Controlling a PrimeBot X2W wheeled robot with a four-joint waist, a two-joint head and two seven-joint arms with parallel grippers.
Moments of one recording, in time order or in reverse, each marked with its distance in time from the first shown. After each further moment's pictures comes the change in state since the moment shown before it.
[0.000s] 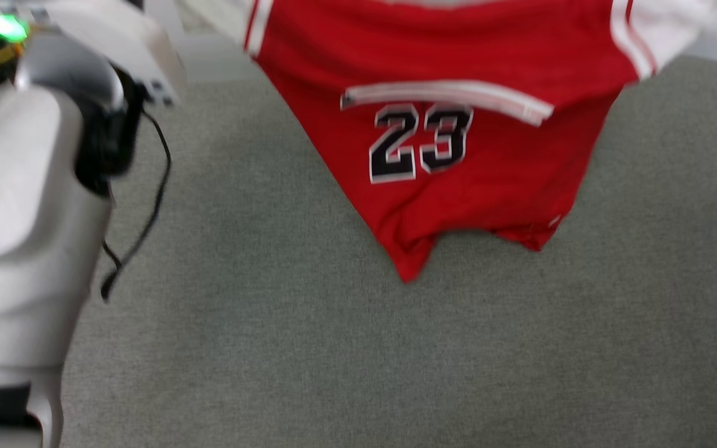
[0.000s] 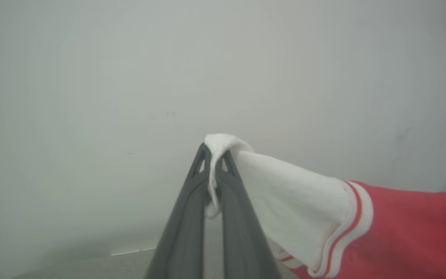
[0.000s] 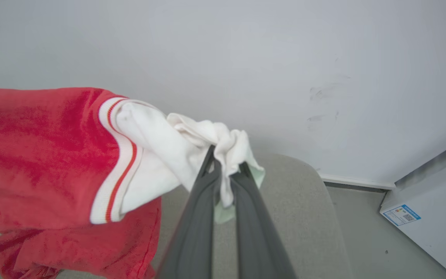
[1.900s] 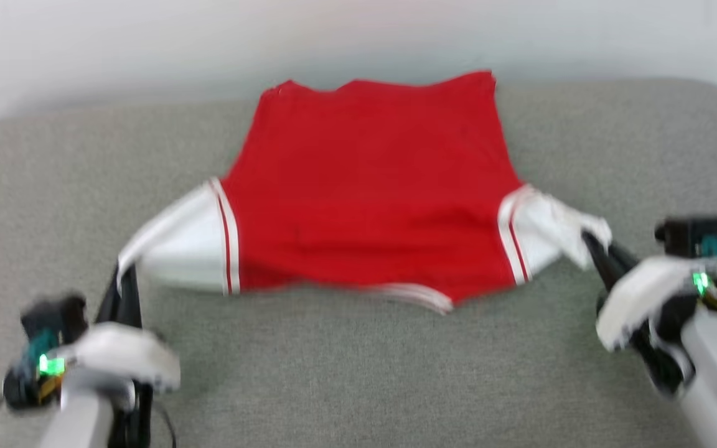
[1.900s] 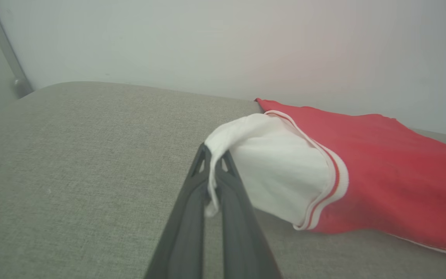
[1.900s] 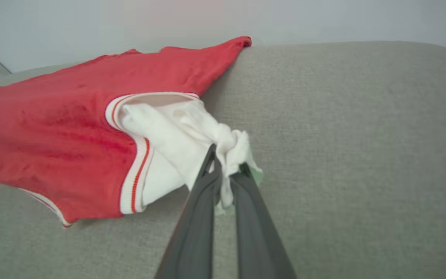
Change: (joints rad) left arm 0.696 -0.073 0.217 0.035 0.001 -0.034 -0.372; right arm 0.317 0.069 0.351 0.402 0.295 0.000 -0.698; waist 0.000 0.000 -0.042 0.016
